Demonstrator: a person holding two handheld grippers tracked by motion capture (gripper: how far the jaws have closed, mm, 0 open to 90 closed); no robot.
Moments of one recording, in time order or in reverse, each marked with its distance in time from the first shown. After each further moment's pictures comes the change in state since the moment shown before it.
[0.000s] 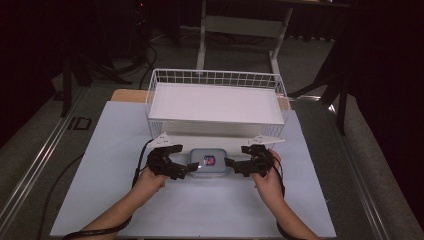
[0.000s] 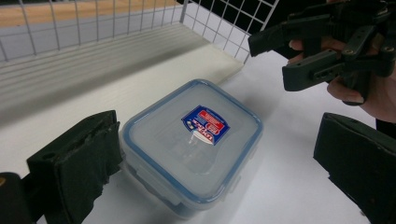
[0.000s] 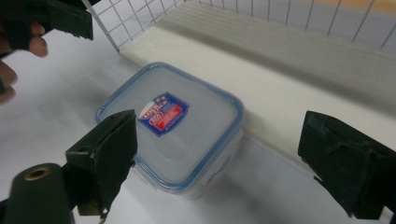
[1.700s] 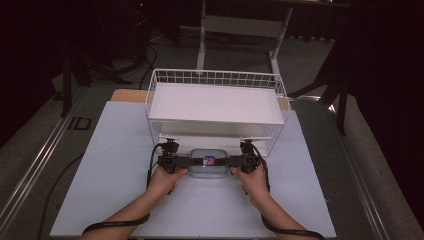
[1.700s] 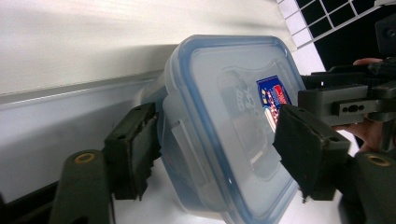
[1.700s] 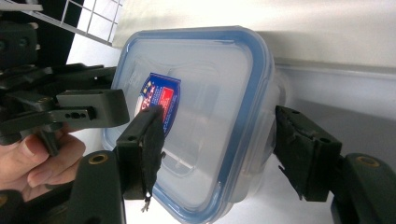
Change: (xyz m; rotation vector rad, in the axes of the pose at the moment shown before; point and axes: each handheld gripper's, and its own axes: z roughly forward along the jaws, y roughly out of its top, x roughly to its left) left arm 0.029 -0.019 0.047 0.180 0.028 -0.507; right arm -0.015 -0.011 0.053 0.234 0.148 0.551
